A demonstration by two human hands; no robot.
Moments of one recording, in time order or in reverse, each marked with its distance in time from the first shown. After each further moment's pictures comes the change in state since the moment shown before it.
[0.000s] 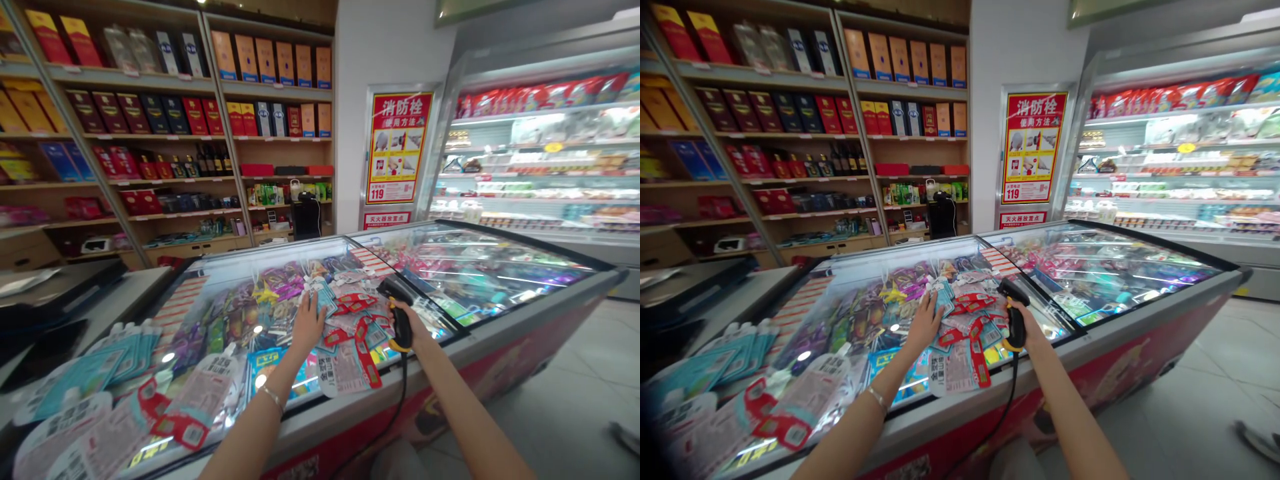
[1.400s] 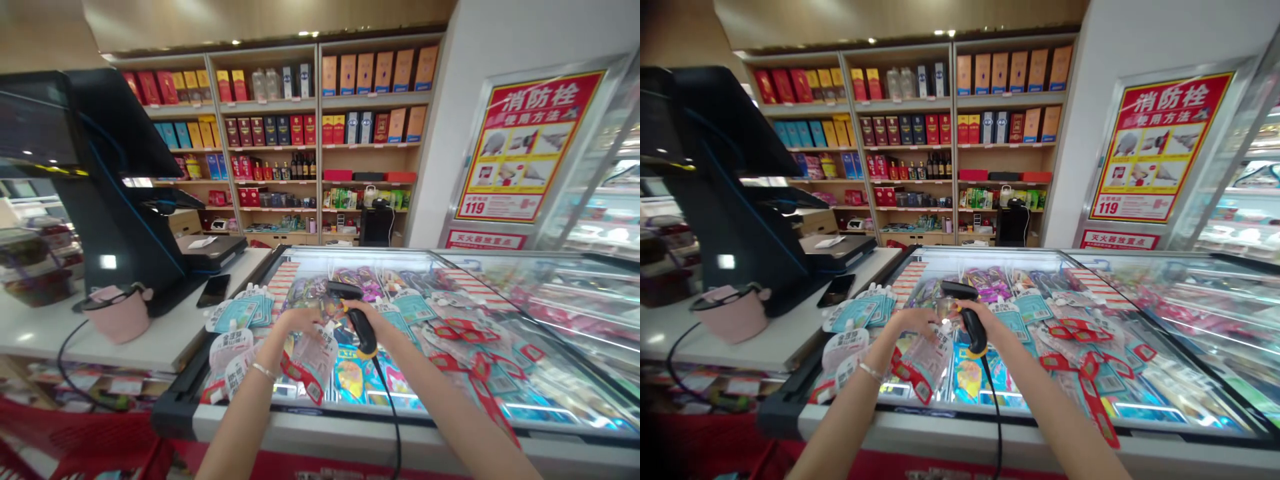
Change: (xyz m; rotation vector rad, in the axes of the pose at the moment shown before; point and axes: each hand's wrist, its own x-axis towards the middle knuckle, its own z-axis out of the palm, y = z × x) left_hand -0.040 -0.142 -0.221 -0.195 -0.571 -0.185; right_hand -0.013 0.141 0.279 -0.381 -0.651 0.286
